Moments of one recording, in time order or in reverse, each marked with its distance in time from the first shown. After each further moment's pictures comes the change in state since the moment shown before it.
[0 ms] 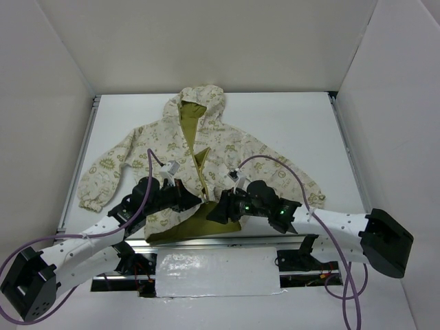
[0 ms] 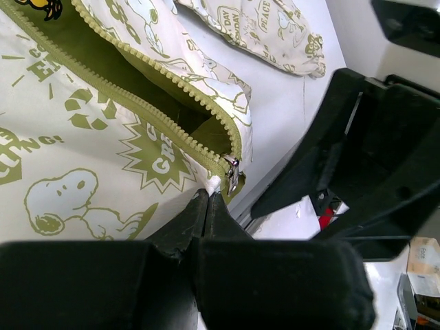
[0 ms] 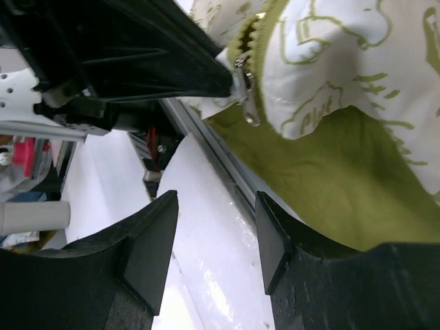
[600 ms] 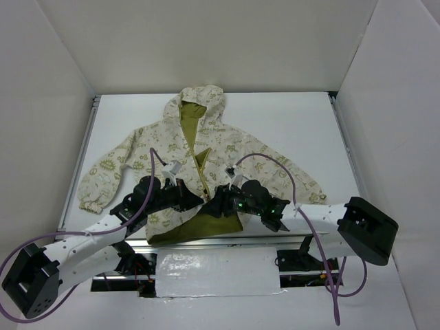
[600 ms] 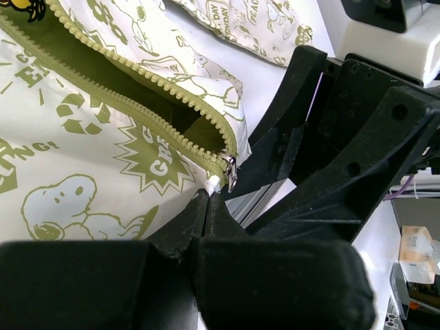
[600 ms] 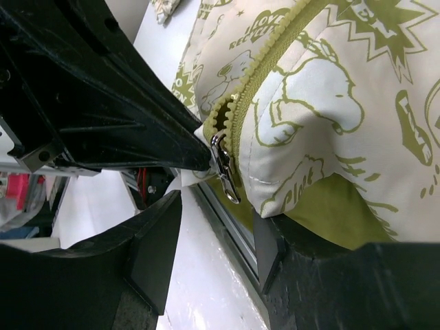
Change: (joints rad) left arm 0.003 0.033 0.001 0.040 0.046 -0.003; right arm 0.002 0.177 -0.012 0.253 0.080 0.017
